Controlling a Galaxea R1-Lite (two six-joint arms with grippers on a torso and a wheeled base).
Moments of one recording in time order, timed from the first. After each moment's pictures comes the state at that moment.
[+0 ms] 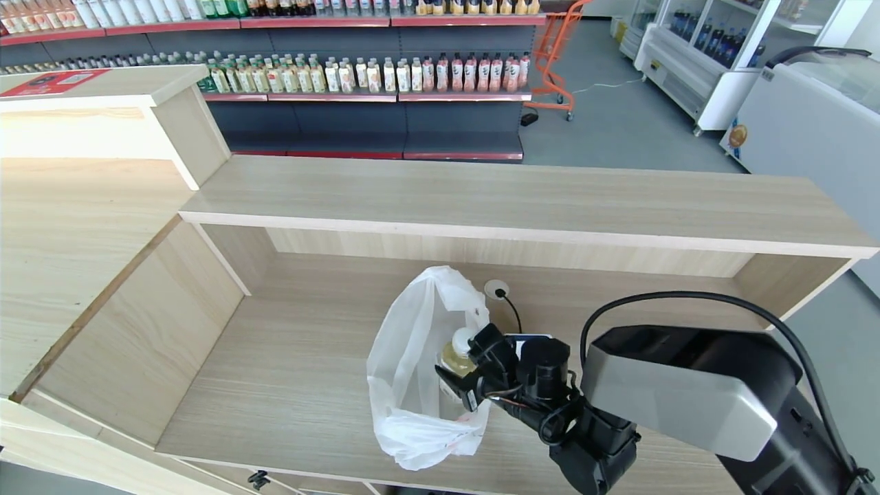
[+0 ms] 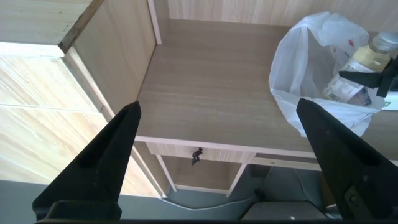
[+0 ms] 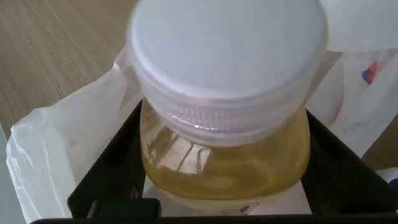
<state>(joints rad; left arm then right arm) 0.00 0.00 0.00 0.00 0.00 0.00 0.63 2.58 -0.95 -1.50 0.14 -0.21</state>
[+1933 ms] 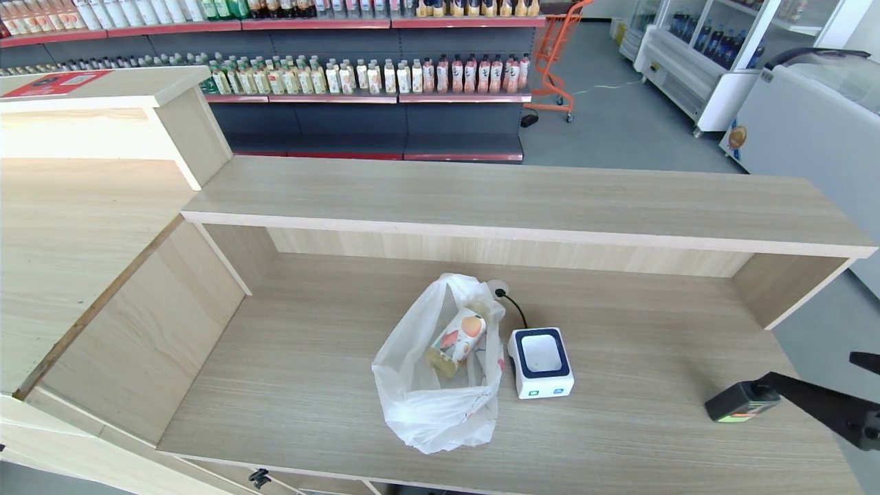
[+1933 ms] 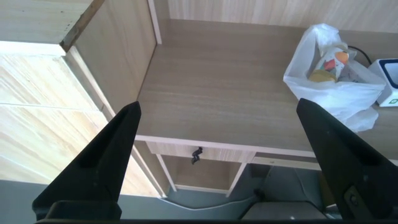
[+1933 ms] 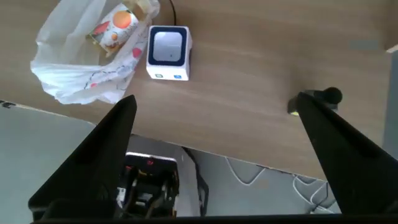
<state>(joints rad) 0.00 0.00 0.00 0.00 0.00 0.00 0.31 0.86 -0.55 0.05 -0.13 0.02</state>
